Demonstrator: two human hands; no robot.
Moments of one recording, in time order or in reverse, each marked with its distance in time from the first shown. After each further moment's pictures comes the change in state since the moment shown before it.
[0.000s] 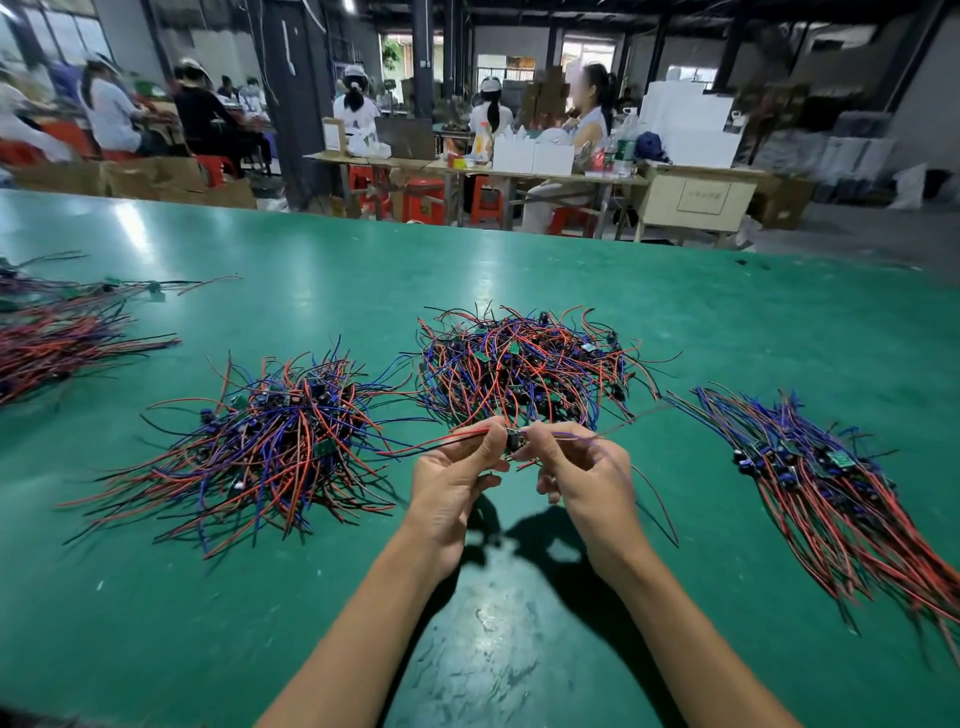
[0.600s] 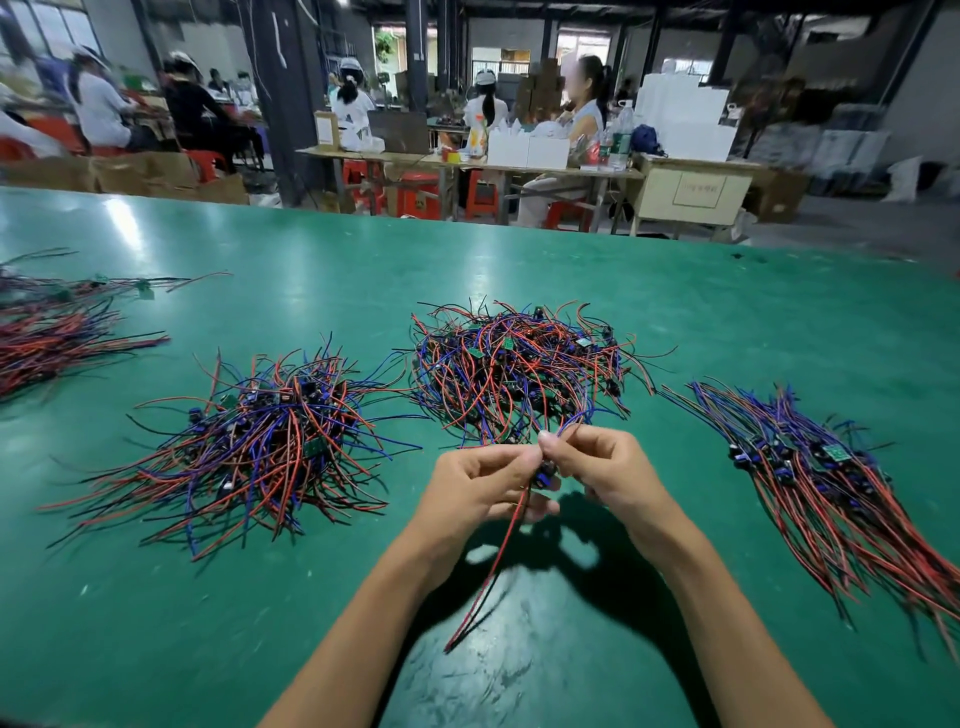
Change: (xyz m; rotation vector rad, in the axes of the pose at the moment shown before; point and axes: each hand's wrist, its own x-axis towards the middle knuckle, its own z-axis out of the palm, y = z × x) left_hand -0.008 -0.001 0.002 0.258 -0.252 -0.130; right_hand 0.015 -0.010 -0.036 -0.147 -0.244 0.113
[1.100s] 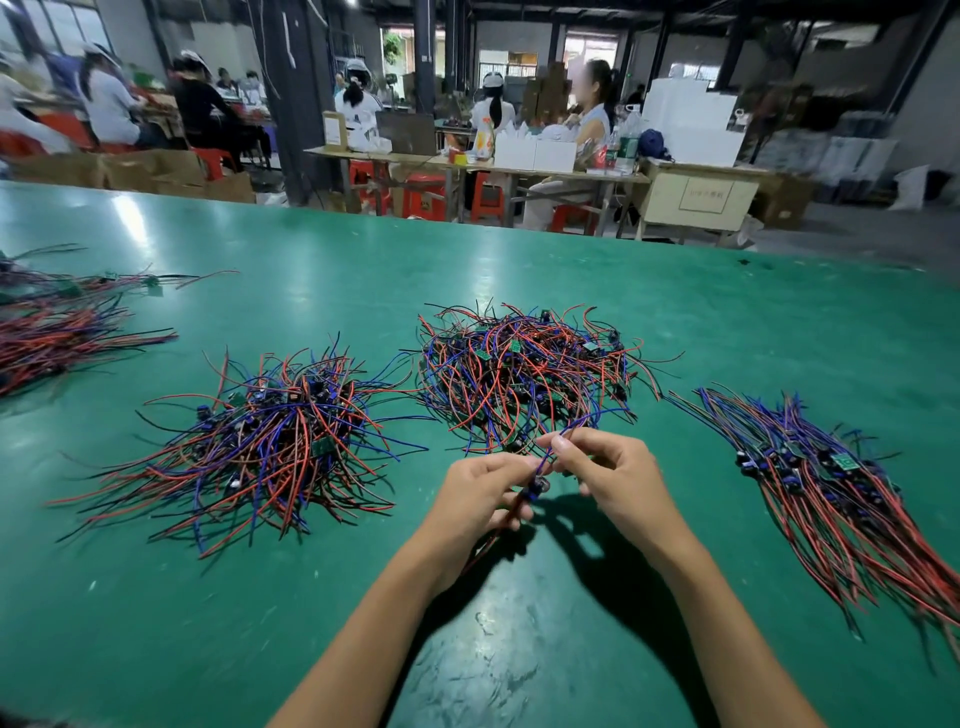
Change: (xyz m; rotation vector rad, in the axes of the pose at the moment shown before) left_hand 0.006 -0.004 0.004 -0.013 0.119 -0.099; right_hand 0.004 0.016 -0.004 -0.294 0.110 -0.064
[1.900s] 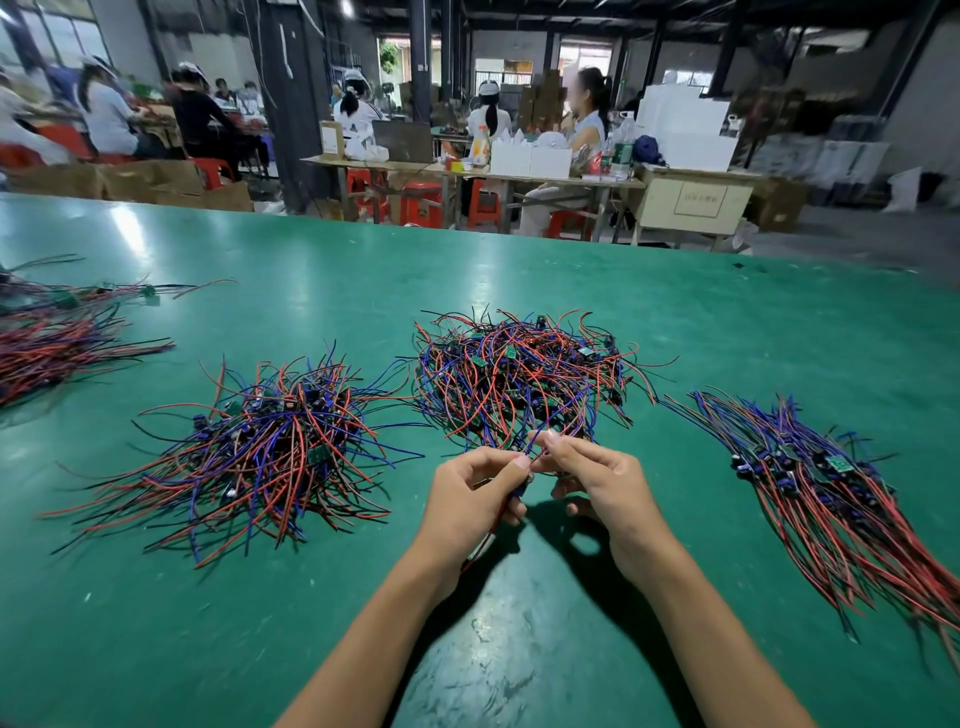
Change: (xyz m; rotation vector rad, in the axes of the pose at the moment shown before) left_hand 0.000 -0.003 0.003 0.068 0.152 0.173; right_hand -0.010 -0.021 0.012 0.425 0.067 0.293
